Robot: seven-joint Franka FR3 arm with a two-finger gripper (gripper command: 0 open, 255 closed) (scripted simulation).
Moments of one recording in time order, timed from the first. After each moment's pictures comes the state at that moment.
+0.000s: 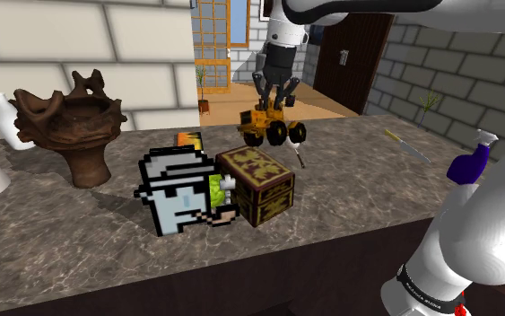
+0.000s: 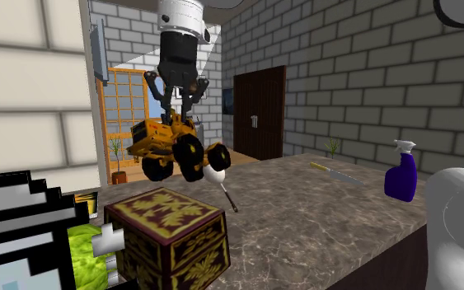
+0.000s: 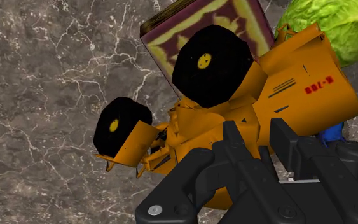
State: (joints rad) arm 0.06 -0.16 0.01 -1.77 0.03 1.71 0.73
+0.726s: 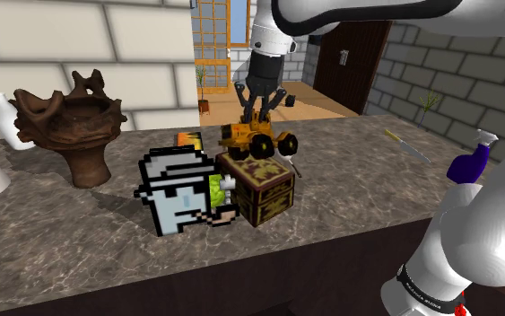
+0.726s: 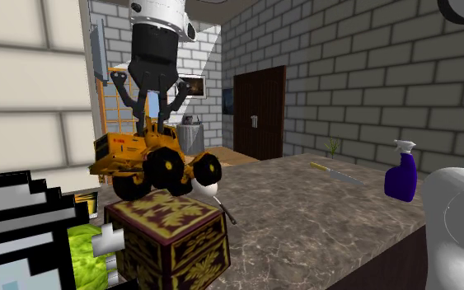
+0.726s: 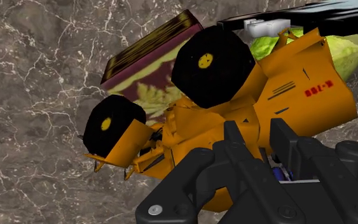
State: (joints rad) arm 0.12 -0.19 0.10 -1.85 0.05 1.78 0.86
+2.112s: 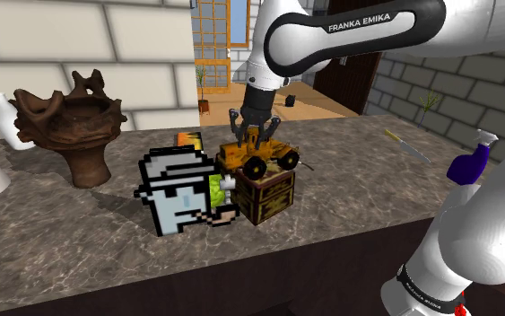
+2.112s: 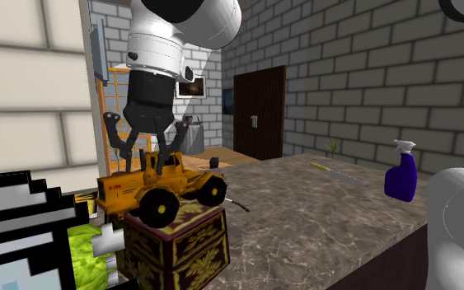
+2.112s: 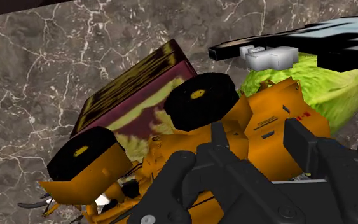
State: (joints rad) arm 0.03 -0.19 0.19 -2.03 0.15 1.97 0.86
